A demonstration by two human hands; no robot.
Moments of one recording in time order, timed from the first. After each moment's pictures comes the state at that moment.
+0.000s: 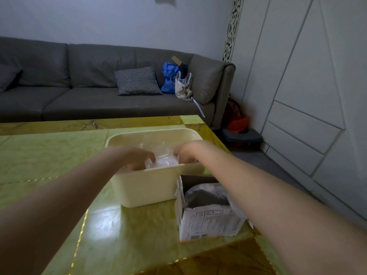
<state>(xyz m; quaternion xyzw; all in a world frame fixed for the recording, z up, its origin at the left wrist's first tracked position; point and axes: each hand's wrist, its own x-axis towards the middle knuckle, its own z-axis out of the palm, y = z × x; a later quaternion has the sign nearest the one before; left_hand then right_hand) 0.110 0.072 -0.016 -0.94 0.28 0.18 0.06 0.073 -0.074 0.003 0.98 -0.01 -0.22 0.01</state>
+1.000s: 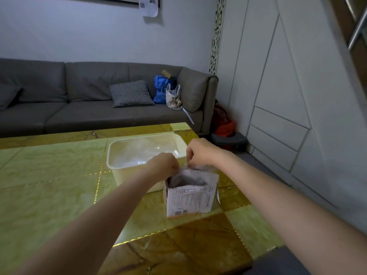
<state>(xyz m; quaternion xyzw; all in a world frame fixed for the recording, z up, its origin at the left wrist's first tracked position) -0.009 0.013 0.006 -0.95 0.30 0.03 -0.08 -0.052 -0.114 0.045 0.99 0.00 -0.01 -0.13</state>
